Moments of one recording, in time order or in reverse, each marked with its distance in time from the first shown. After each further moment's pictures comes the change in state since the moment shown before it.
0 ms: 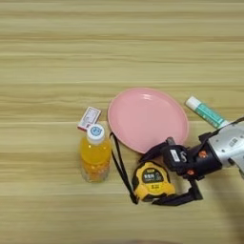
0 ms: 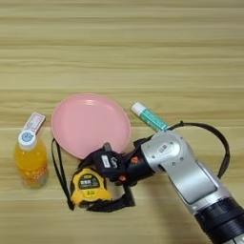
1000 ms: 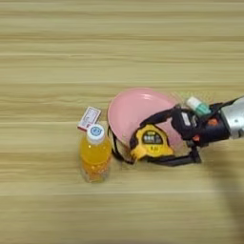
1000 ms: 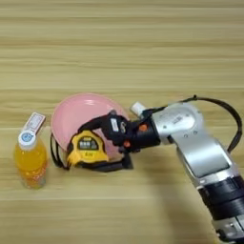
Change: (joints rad) arm -0.134 0.009 -0.154 -0.011 0.135 0.042 -0.005
